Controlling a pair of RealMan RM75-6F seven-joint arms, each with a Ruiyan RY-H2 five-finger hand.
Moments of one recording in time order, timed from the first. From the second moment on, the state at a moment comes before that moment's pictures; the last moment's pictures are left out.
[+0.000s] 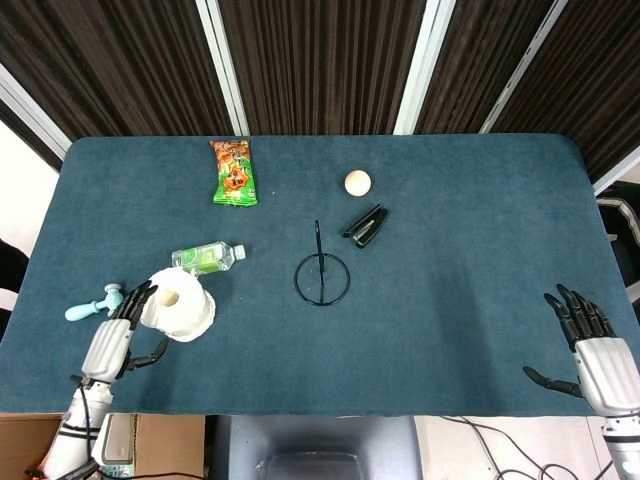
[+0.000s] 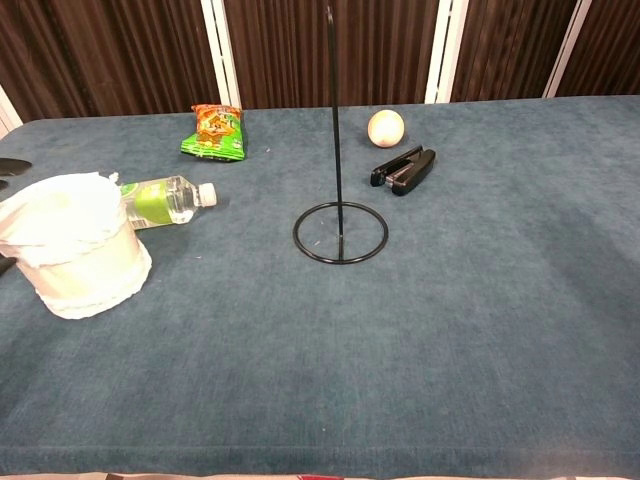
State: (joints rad) left arm -0.27 -1.38 -0.03 -1.54 1.46 1.37 -0.16; right arm 0.03 -1.06 0.01 -1.62 -1.63 1.56 0.06
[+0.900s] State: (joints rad) left arm -0.20 -1.11 -0.05 -1.65 1.50 1.48 0.30; right arm 0.03 -1.07 0.02 -1.62 -1.61 1.55 0.05
